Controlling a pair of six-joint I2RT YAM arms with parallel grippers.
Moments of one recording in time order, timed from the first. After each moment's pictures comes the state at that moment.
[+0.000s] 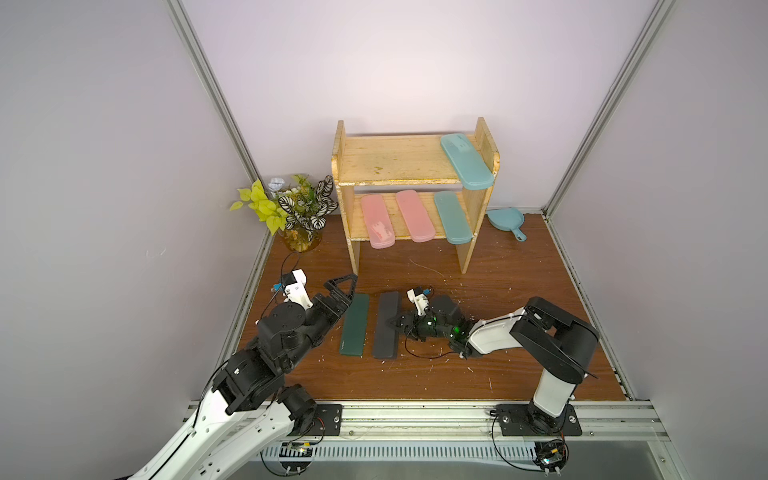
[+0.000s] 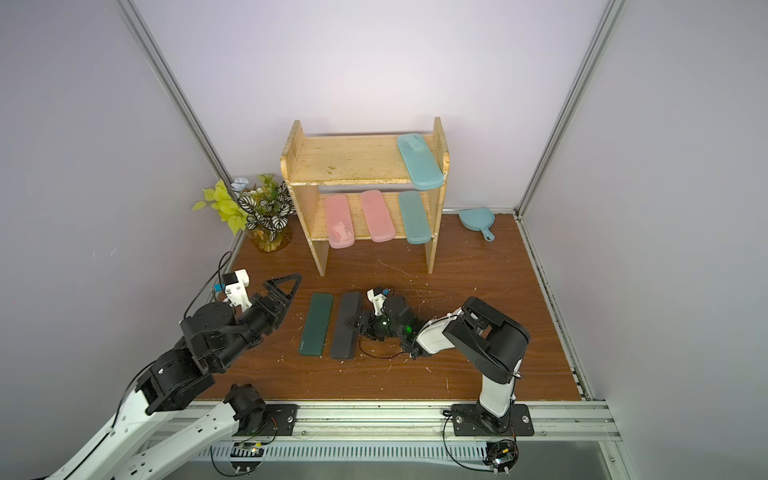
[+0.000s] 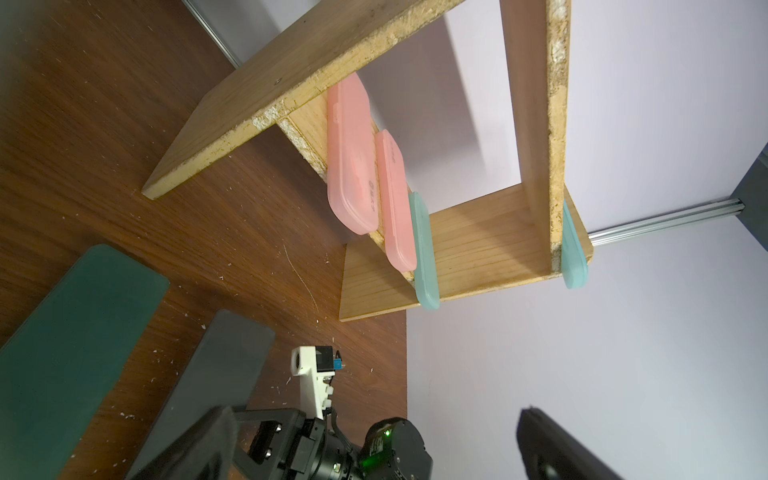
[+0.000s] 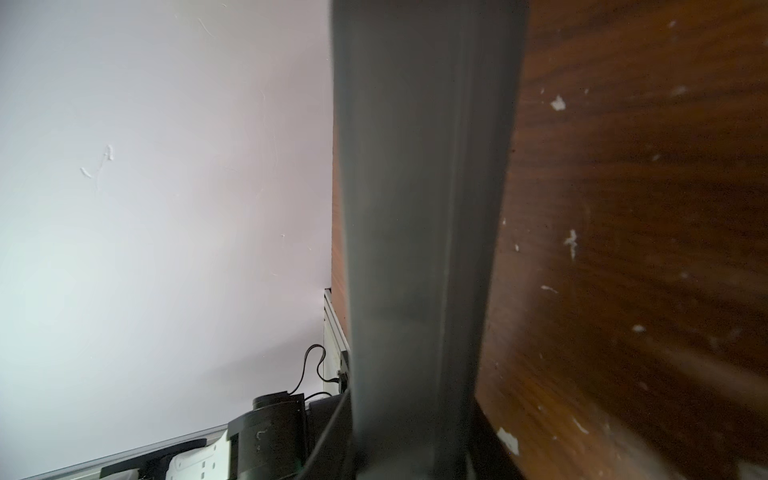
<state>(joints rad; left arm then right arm) -0.72 0.53 0.82 -0.51 -0.25 -1.23 0.90 1.81 0.65 0.77 -0.42 1.24</state>
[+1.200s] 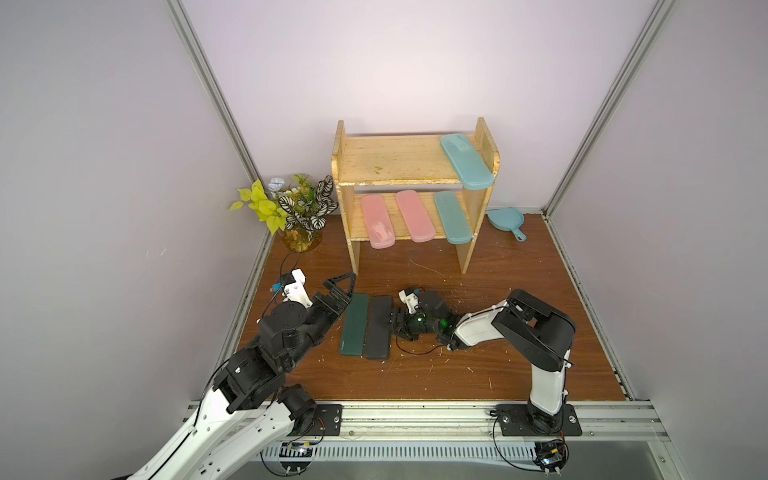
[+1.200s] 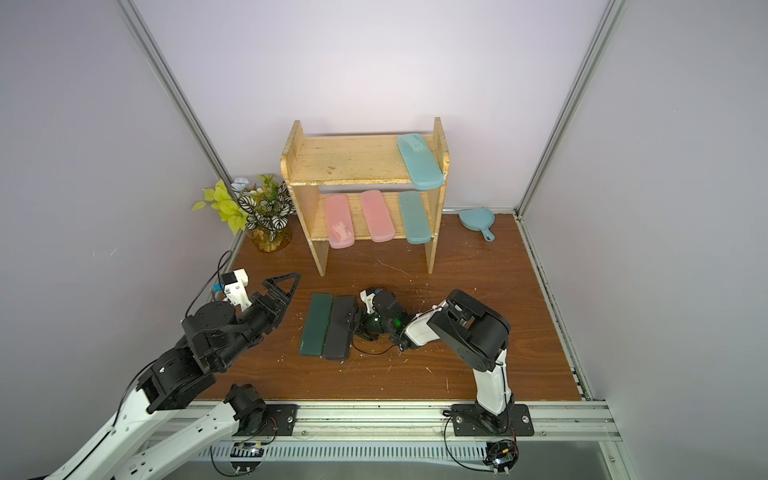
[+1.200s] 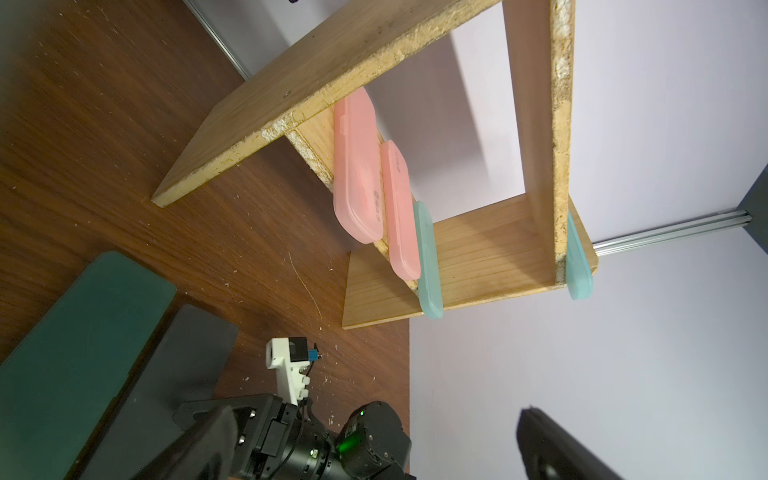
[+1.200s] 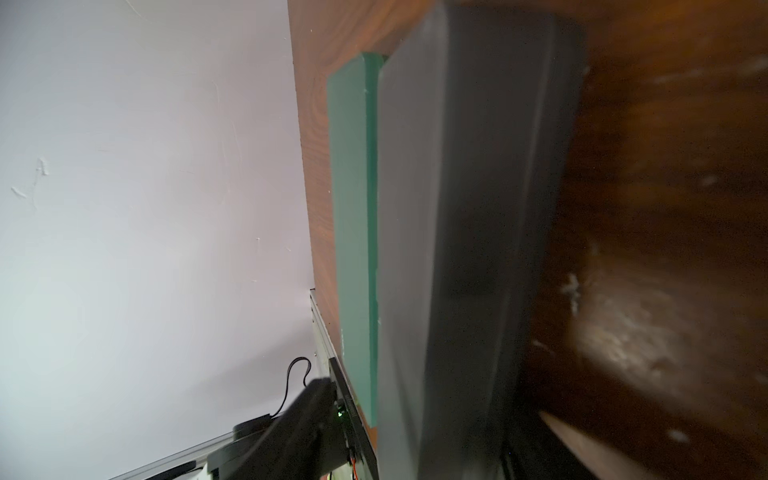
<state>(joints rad) -0.72 0.57 0.82 -0.50 -0.27 -1.23 0.88 1.89 0.77 0.64 -0.45 1.25</state>
